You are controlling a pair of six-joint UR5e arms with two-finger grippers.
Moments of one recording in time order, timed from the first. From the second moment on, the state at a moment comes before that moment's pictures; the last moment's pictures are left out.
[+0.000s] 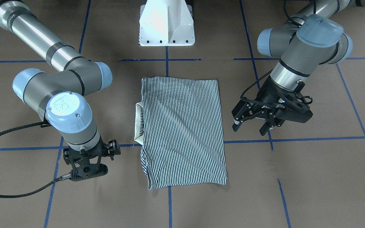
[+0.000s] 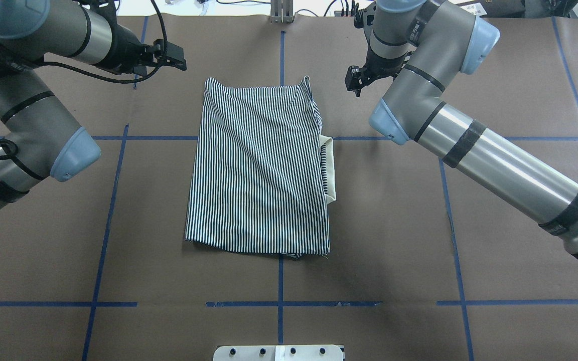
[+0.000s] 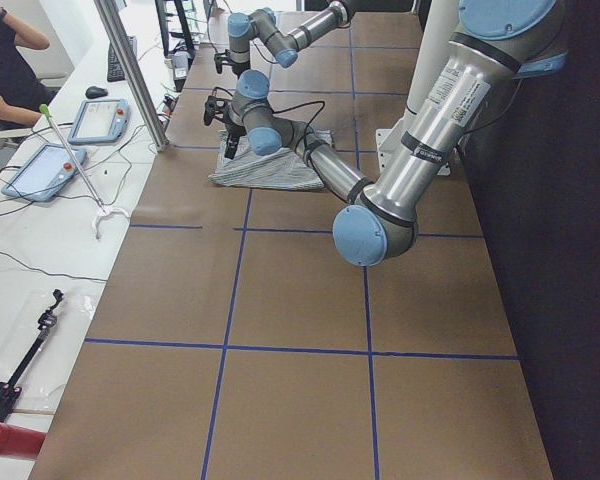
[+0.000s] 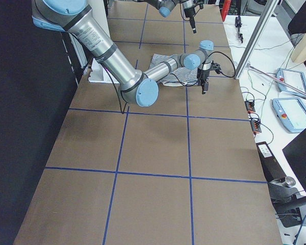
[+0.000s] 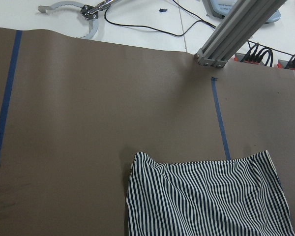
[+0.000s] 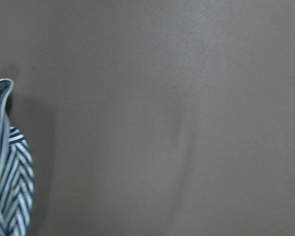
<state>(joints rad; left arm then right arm) -0.90 -2.11 -1.64 -2.08 -2.01 -1.16 0.87 -0.76 1.29 -1.51 2.02 0.72</state>
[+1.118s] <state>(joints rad) -0.38 -2.00 -1.83 -1.75 -1.66 -1.94 0.73 -0.99 1.79 -1.51 2.06 1.19</state>
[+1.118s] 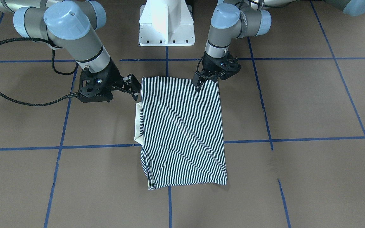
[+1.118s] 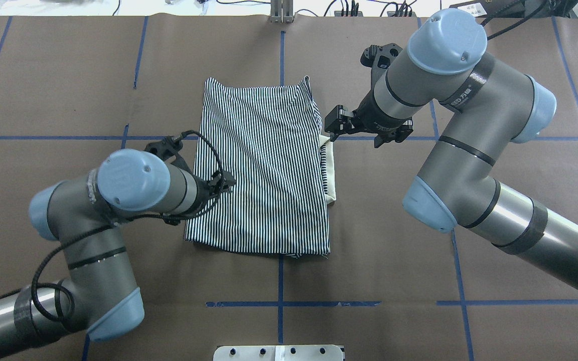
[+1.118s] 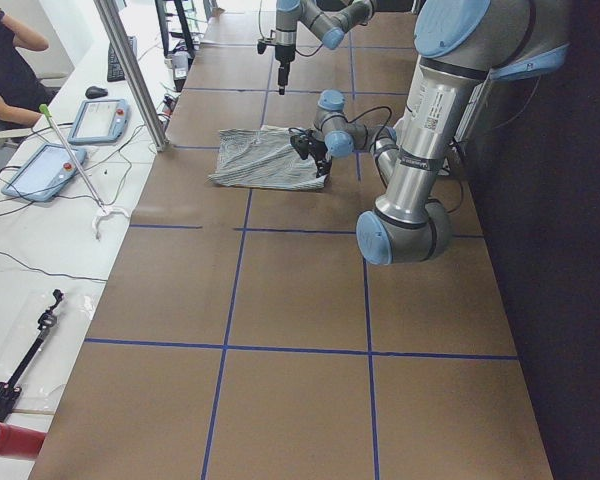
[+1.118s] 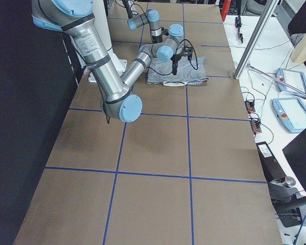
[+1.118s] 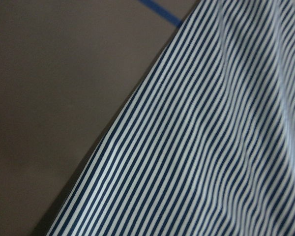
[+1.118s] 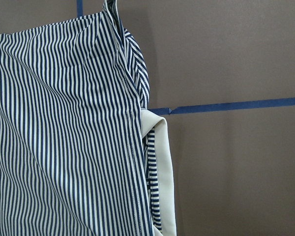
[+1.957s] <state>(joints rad) -0.36 -1.97 -1.85 -1.66 -1.64 -1.95 0.70 -0.99 1.78 -1.51 2.04 1.19</state>
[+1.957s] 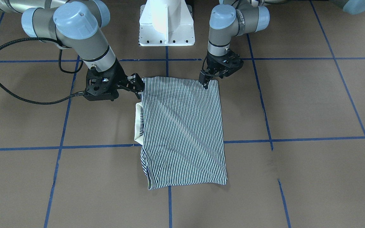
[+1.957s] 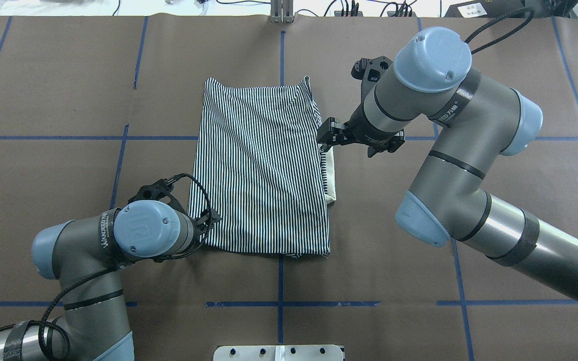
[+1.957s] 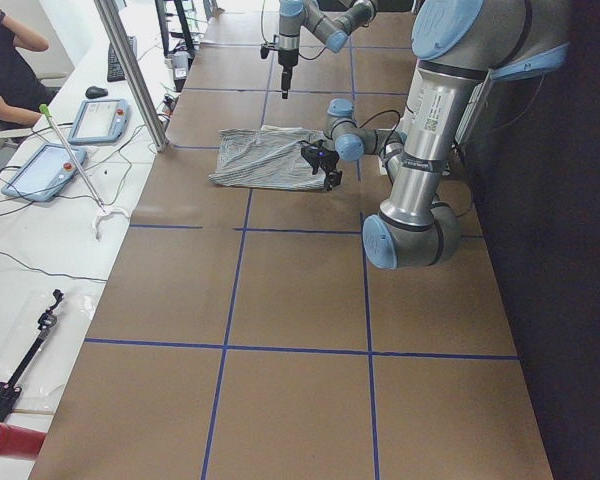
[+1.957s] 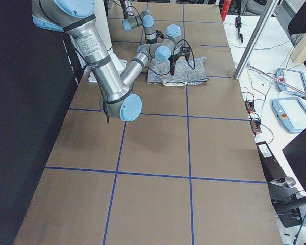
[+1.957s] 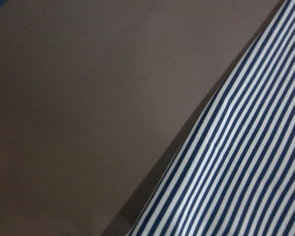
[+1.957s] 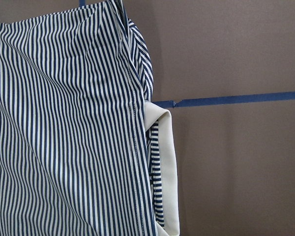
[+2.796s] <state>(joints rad) -0.34 -1.98 -1.85 -1.65 -1.60 -1.97 0.69 -0.99 1.78 -1.51 2.04 1.19</state>
